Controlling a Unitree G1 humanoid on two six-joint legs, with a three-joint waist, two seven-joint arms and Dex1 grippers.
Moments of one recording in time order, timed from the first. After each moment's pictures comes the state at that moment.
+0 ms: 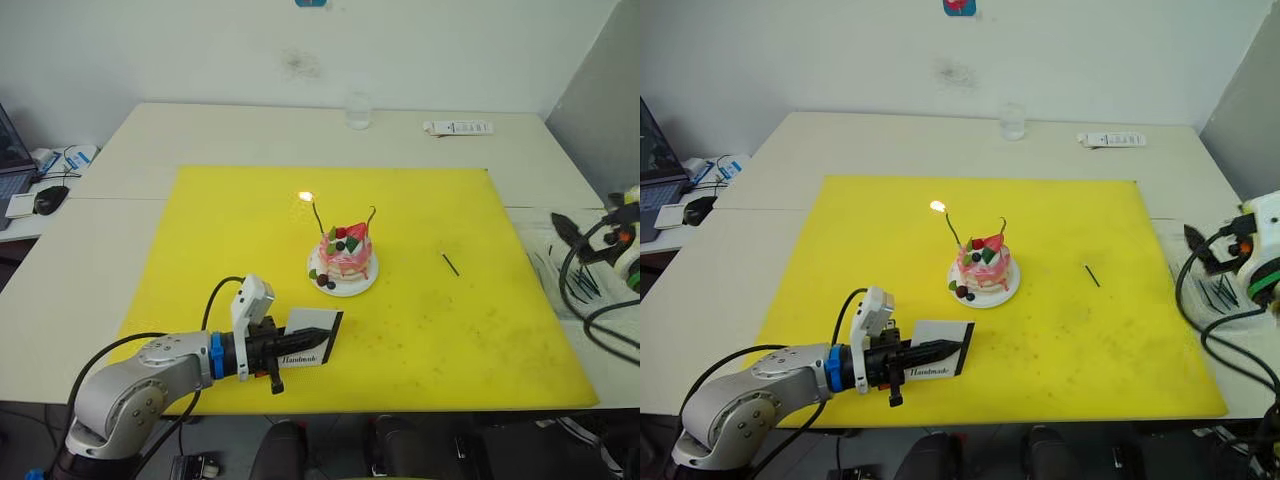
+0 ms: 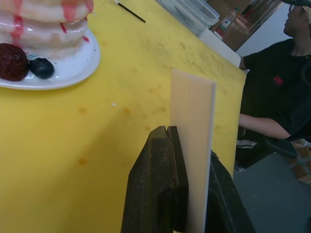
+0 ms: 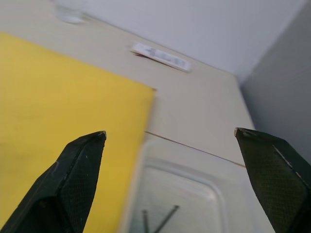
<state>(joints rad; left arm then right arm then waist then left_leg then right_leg) -0.02 0.64 0.04 -0.53 -0.86 0.89 -0.76 -0.13 -0.76 -0.50 -0.36 0.30 0.62 0.57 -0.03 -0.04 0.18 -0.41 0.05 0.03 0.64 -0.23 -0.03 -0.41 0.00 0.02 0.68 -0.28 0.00</state>
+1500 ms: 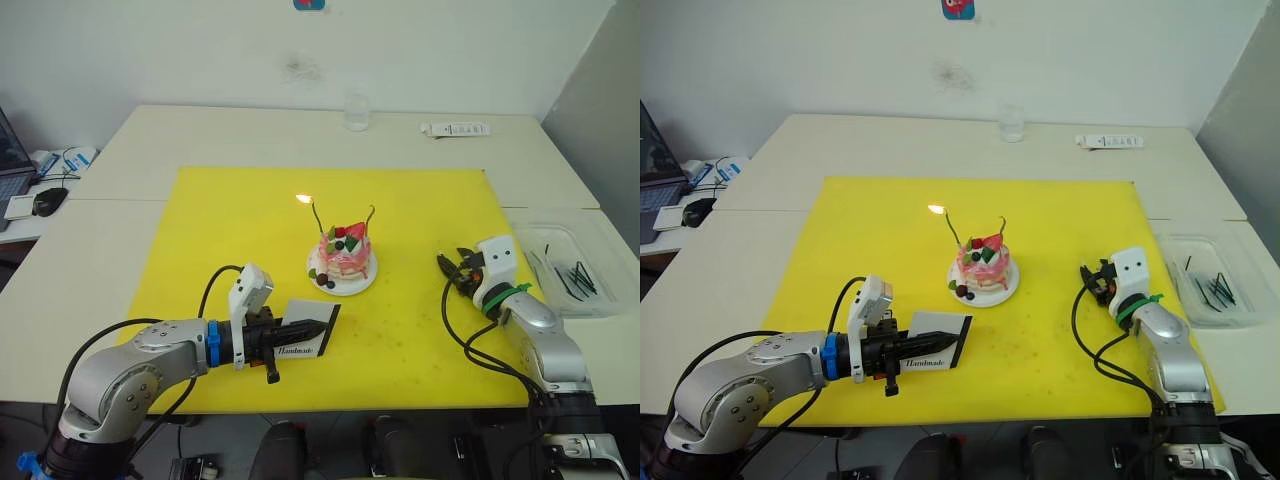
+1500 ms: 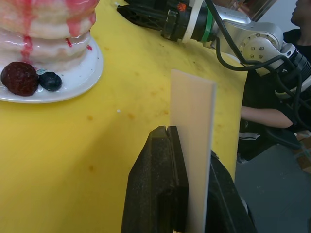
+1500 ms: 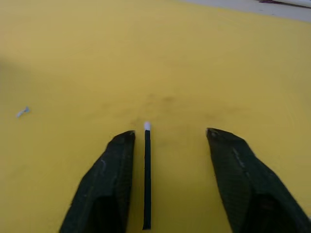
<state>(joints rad) -0.09 0.69 0.05 -0.52 -0.89 0.93 -0.75 -0.23 -0.38 -0.09 0.00 0.18 0.35 0.41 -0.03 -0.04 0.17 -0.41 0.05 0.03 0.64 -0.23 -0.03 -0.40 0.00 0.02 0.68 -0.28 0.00</state>
